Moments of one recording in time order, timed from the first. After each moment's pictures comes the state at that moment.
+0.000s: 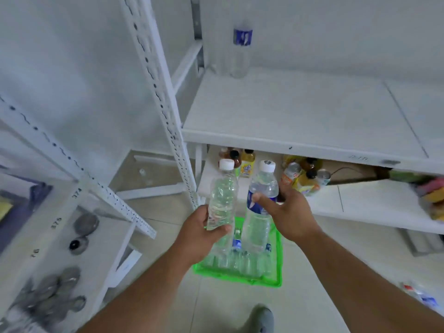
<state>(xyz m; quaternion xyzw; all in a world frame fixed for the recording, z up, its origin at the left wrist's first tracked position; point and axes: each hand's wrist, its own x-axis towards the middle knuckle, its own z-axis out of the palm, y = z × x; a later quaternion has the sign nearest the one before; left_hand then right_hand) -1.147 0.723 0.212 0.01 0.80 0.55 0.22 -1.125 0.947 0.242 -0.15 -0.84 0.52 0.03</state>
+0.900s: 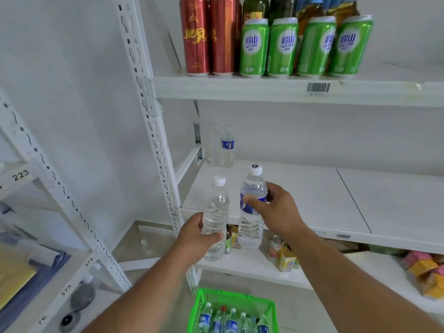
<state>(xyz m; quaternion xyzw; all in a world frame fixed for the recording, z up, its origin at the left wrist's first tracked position) -1.187 0.777 0.376 0.04 0.81 0.58 0.11 -1.163 1.000 0.425 -0.07 -0.82 0.56 0.14</state>
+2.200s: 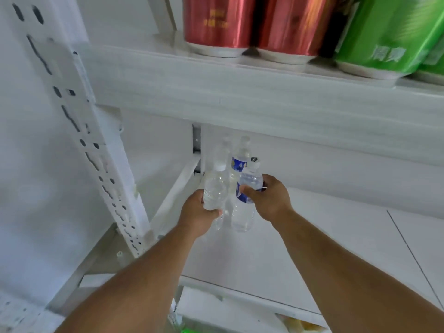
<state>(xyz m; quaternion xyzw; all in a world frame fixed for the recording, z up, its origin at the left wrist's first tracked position) -1.520 0.834 0.338 0.00 0.83 0.55 0.06 -1.495 1.019 0.389 -0.15 -0.84 0.52 0.08</state>
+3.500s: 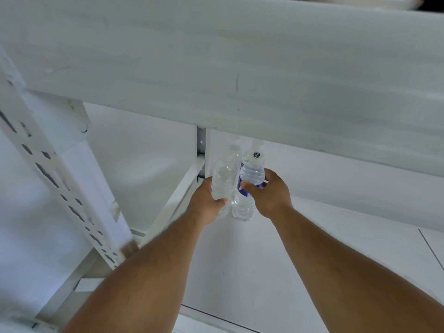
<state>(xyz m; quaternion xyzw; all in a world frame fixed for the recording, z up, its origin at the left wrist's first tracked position) -1.616 0.855 0.300 0.04 0.84 0.53 0.05 -1.567 1.020 0.367 -0.12 -0.85 0.50 0.11</state>
